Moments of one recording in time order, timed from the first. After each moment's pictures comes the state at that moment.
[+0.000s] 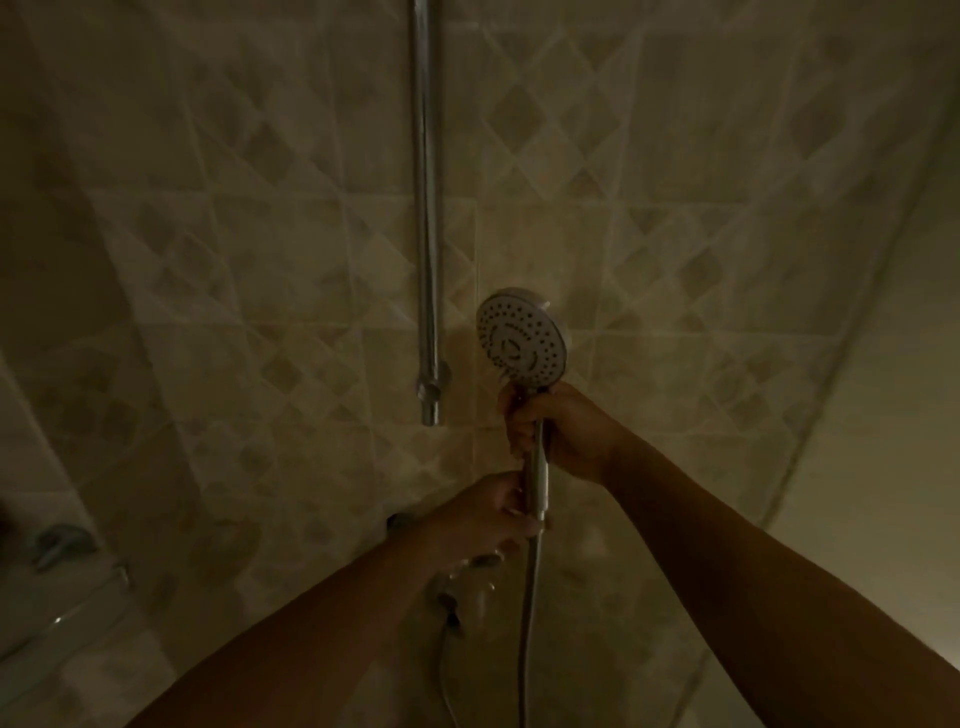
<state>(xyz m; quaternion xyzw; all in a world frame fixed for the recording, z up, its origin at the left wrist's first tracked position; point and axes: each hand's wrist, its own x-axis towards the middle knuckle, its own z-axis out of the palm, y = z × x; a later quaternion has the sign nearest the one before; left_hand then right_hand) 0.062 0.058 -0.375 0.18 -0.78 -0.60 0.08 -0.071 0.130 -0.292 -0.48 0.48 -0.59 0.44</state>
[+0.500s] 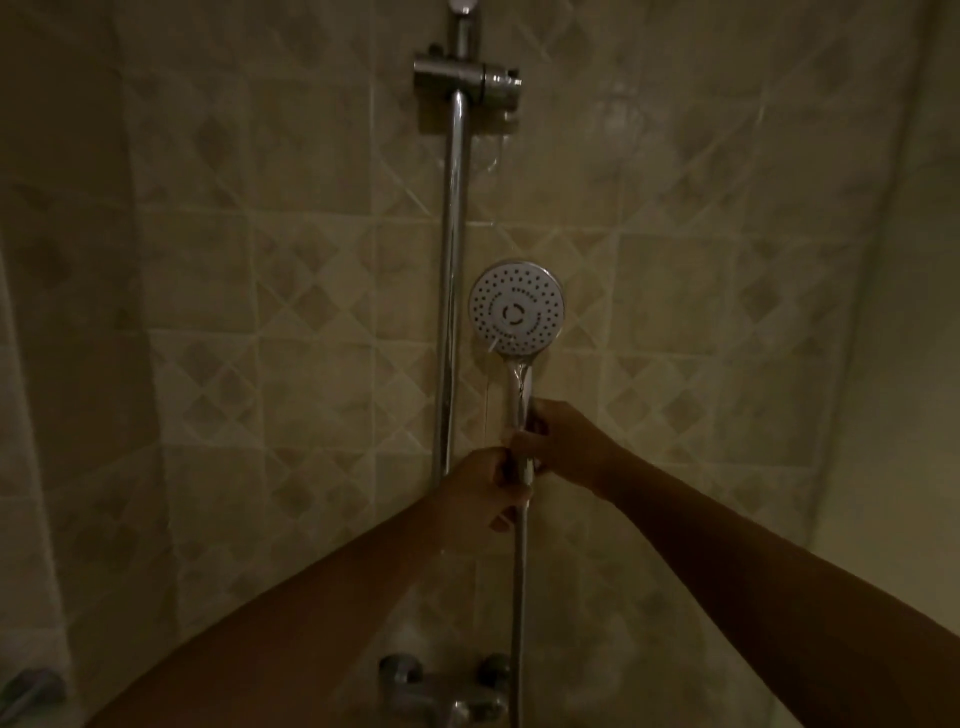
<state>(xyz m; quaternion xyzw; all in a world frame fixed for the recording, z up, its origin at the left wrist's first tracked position) 0.056 0.021 -0.226 0.12 -0.81 -0.53 0.21 -0.062 0.114 -0.170 -0.56 0.72 -0.40 0.06</state>
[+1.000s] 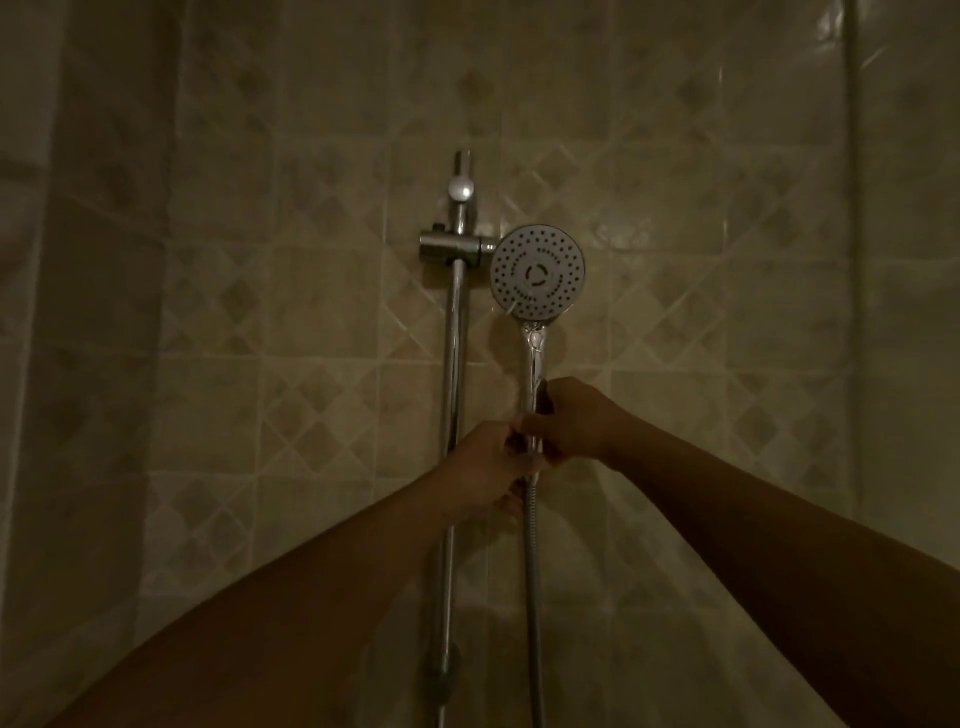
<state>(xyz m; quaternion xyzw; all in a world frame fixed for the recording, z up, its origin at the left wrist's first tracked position) 0.037 0.006 -0.065 0.06 -0.84 -0.45 0.31 -0.062 0.108 -0.010 -0.54 0.74 -0.39 -0.05</state>
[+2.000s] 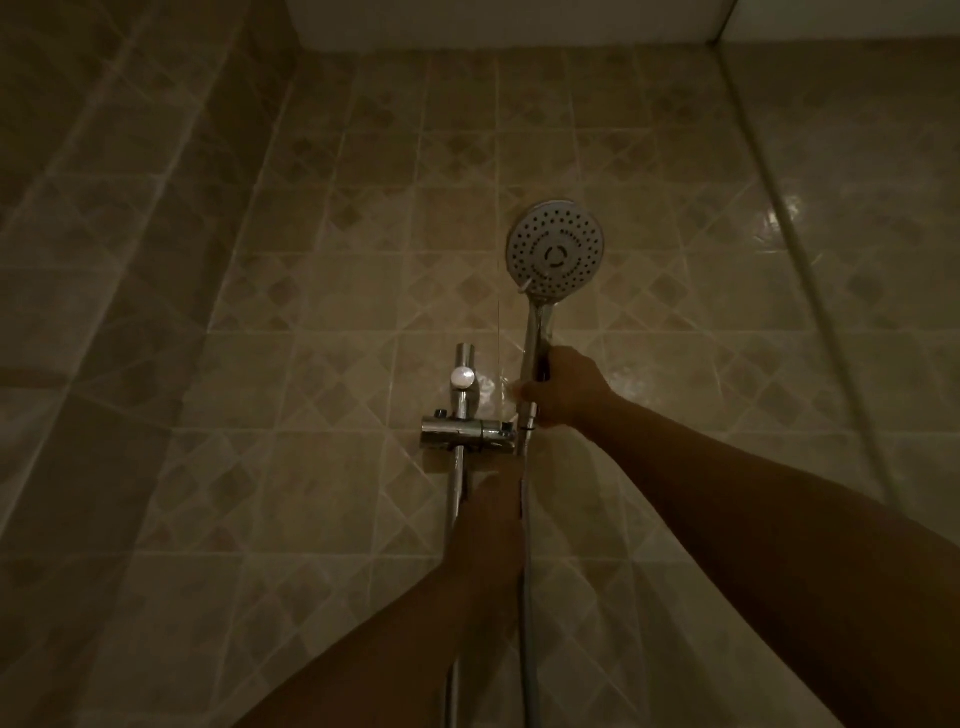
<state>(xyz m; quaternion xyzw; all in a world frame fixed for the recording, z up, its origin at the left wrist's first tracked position) 0.008 -0.009 0.053 0.10 -0.82 -0.10 0.55 -0.055 0.090 0.192 -0.53 0.63 -0.52 -0.24</state>
